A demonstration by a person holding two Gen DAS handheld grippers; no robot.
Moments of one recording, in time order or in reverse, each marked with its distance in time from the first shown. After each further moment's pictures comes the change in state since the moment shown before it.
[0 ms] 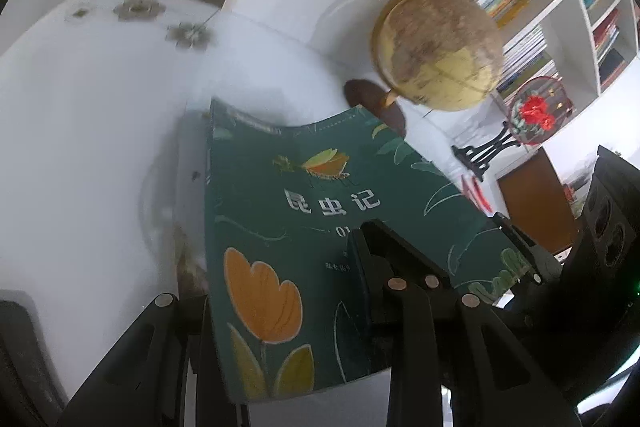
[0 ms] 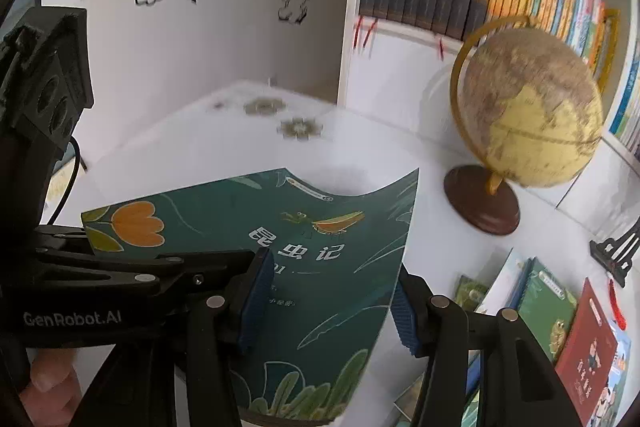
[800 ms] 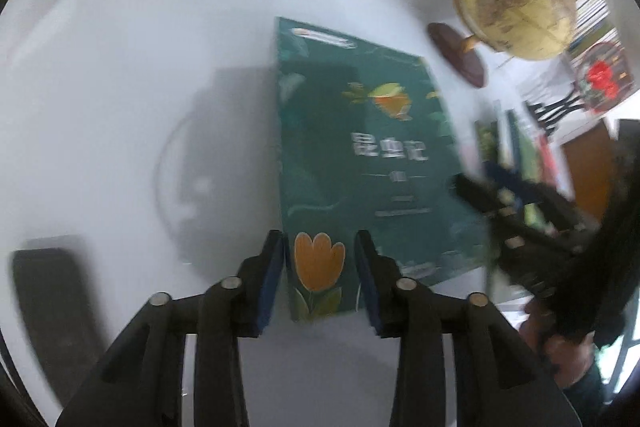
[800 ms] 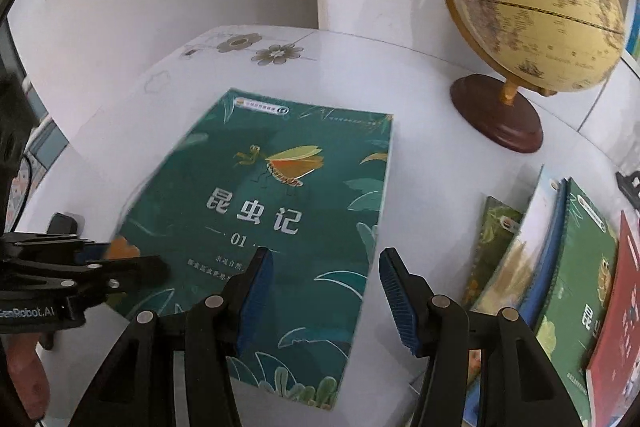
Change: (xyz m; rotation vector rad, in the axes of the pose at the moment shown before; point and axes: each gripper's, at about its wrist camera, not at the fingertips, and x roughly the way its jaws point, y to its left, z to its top) left arm -0.002 0.041 -0.033 -0.022 0.176 0.263; right arm 0.045 -0.026 -0.035 0.114 0.174 0.043
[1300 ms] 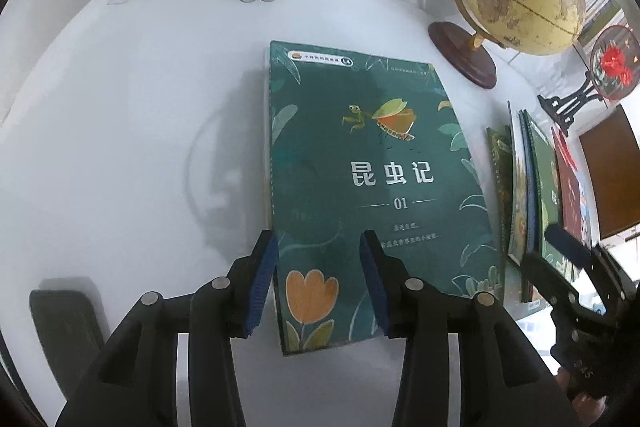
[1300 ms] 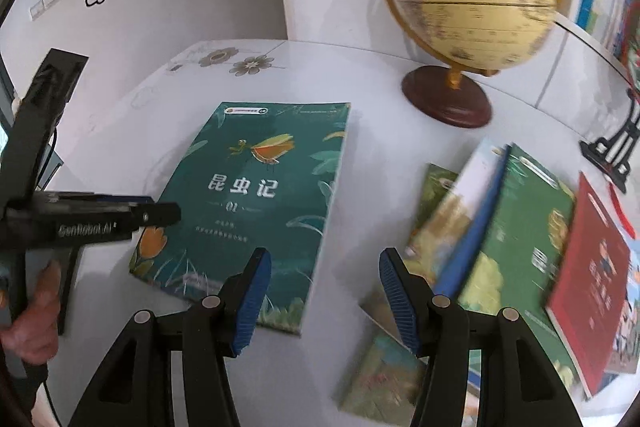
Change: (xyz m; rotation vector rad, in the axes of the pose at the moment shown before) left arm 0.006 -0.023 0.020 0.048 -0.020 0.068; right arm -0.057 -0.012 -0.030 0.075 -0.015 -0.050
